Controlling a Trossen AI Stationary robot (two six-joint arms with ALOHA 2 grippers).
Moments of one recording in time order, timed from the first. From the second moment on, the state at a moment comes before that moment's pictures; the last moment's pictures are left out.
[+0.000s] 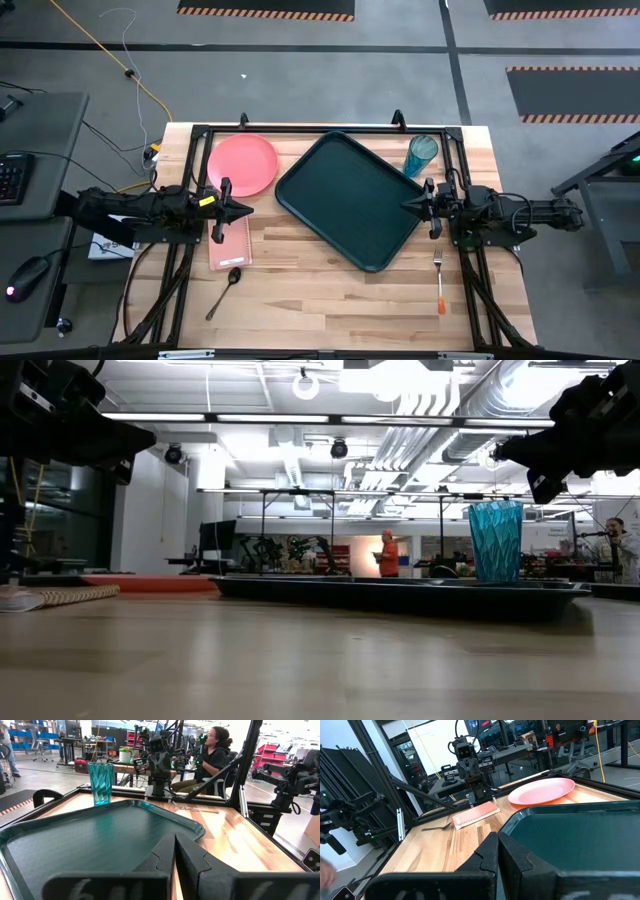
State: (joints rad) left arm -0.09 0.04 0.01 0.02 -0.10 -0.09; right arm 0.00 0.03 0.01 0.03 0.05 0.31
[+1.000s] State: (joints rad) left arm -0.09 0.04 0.01 0.02 -0.10 -0.09; right arm 0.00 0.03 0.01 0.03 0.06 0.28
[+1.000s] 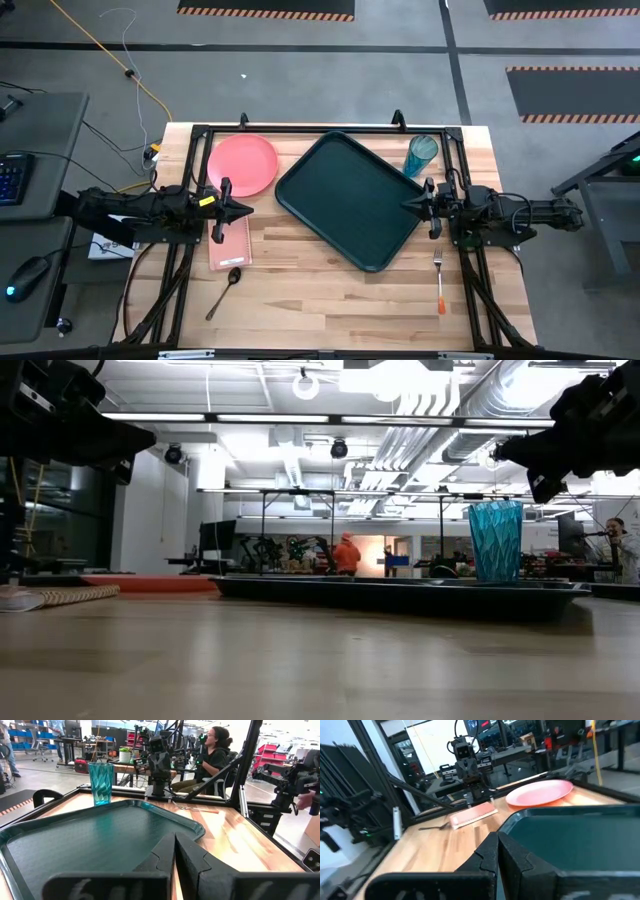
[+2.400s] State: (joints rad) left arm -0.09 0.04 0.01 0.02 -0.10 -0.09; right arm -0.36 1.06 1.01 -0.87 0.55 0.60
